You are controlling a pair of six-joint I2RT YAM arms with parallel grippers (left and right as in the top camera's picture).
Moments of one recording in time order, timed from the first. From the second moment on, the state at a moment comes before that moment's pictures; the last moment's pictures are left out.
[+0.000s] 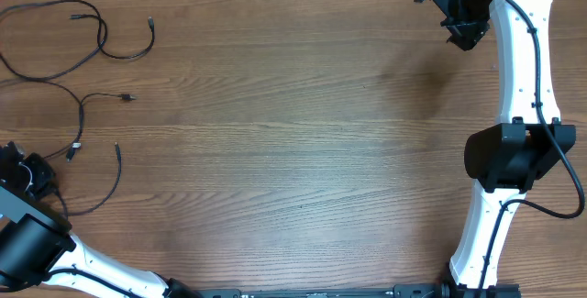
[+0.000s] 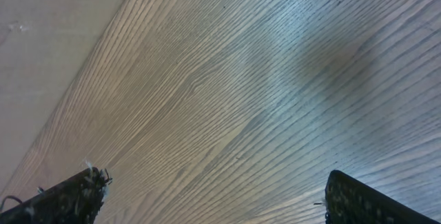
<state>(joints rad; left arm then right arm) 0.94 2.10 1.49 -0.88 0.09 0.13 -0.04 2.30 2.54 -1.41 -0.18 0.75</state>
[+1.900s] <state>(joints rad) 0.36 2.05 2.05 -1.46 1.18 0.58 0.00 2.30 2.54 -1.51 -0.40 0.59</state>
